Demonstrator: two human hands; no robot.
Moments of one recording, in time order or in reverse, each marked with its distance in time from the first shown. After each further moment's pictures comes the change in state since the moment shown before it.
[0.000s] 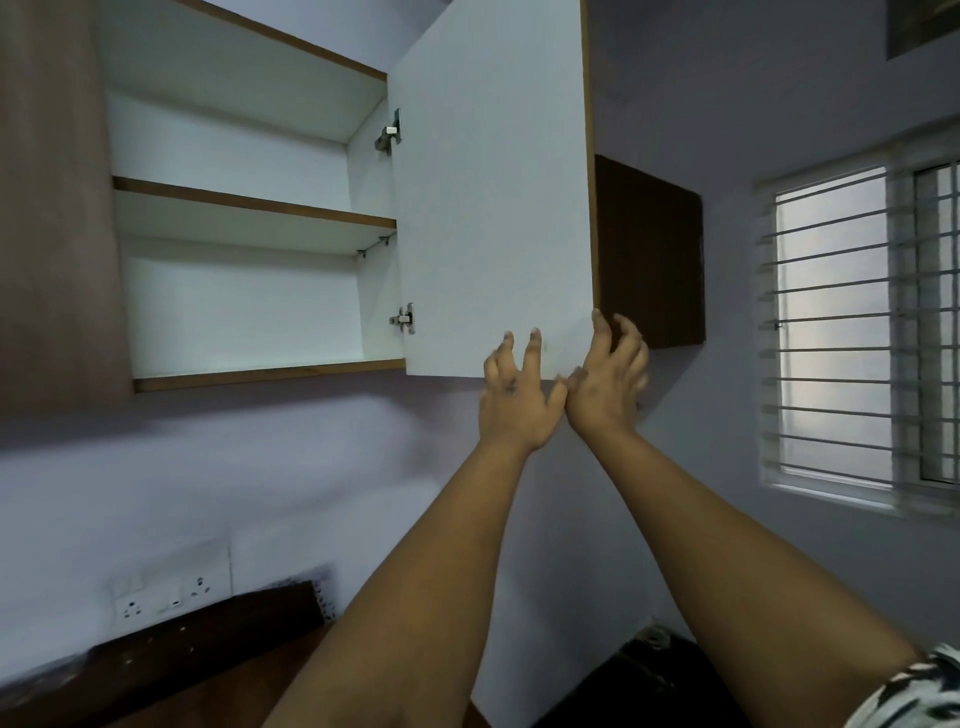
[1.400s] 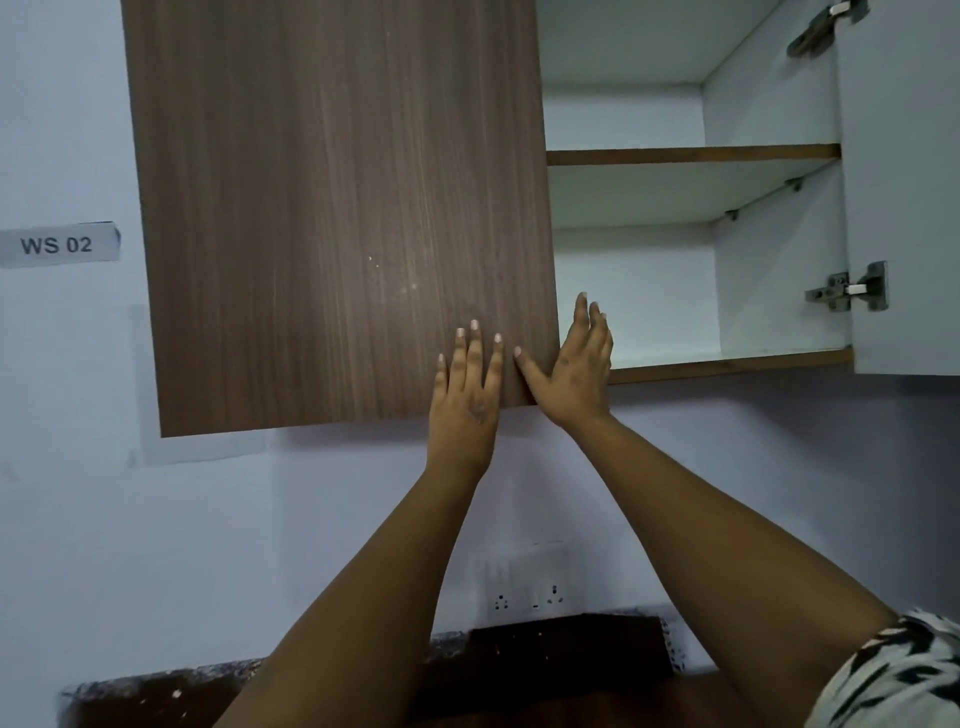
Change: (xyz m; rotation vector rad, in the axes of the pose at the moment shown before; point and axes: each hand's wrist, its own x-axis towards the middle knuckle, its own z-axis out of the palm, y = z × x) left_hand -0.039 -0.482 -0.317 1.001 0.232 -0.012; right_hand -0.128 -0.460 0.312 0.735 -0.286 -0.248
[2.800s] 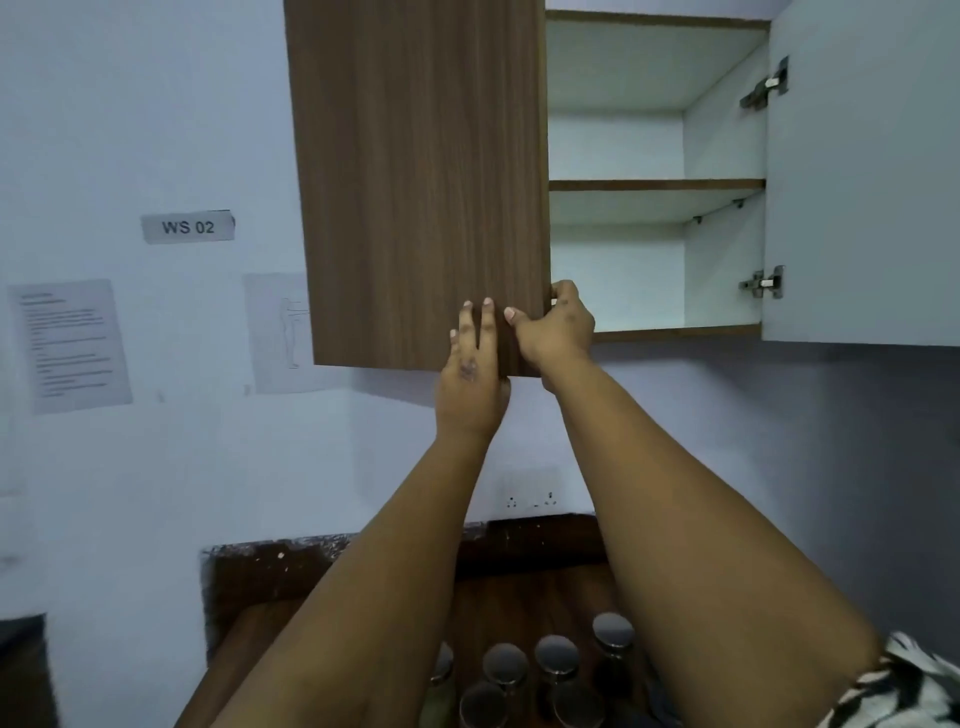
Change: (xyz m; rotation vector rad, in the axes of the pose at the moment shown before) left_hand -0.101 0.001 -0.262 -0.401 -0.031 -0.228; right_hand -0.125 -0.254 -0.181 0.303 -0.106 0.443
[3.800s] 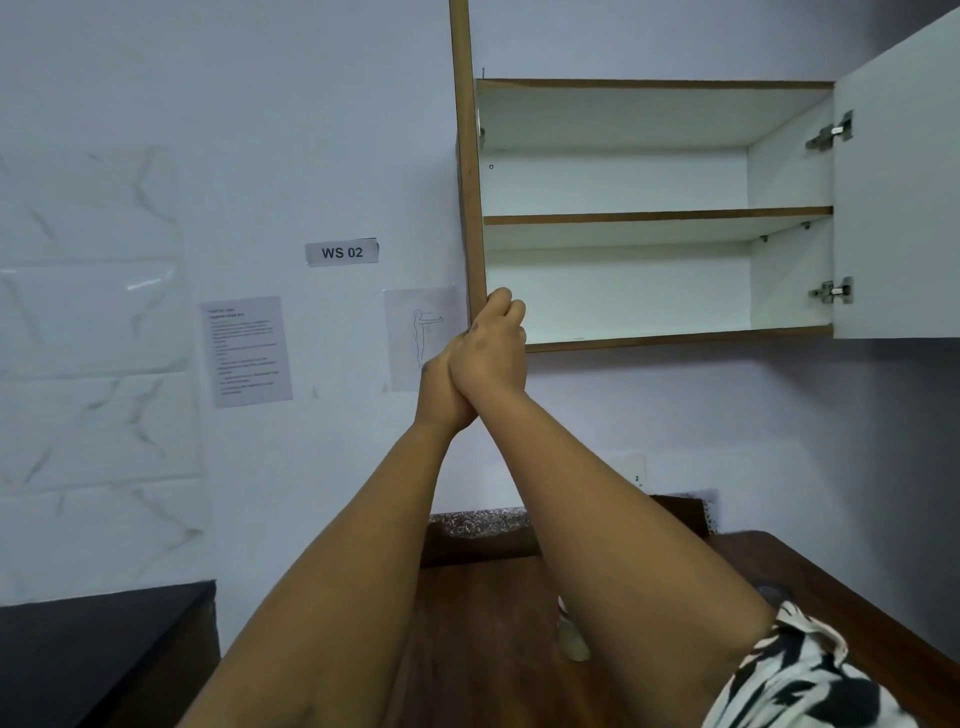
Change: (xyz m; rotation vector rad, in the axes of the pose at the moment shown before) left_hand -0.080 -0.186 -0.302 -0.862 -0.106 -0.423; right_hand -0.260 -0.188 0.217 -0.370 0.060 -0.281
